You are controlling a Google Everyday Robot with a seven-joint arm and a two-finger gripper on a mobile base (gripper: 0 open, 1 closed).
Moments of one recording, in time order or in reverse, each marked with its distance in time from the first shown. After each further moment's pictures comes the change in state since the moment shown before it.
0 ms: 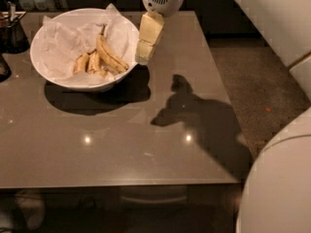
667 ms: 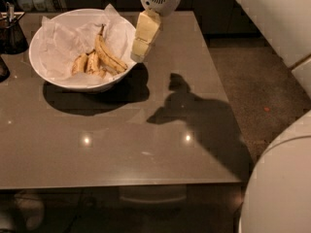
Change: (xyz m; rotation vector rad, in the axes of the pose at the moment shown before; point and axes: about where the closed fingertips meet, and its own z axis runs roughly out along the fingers) arm -0.012 -0.004 0.002 0.010 -0.060 0.002
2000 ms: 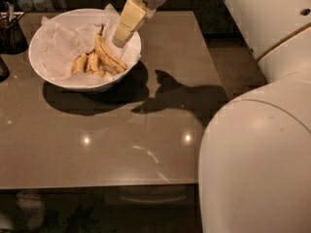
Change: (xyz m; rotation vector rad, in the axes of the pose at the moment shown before) arm -0.048 -0.009 0.009 -0.158 -0.169 0.088
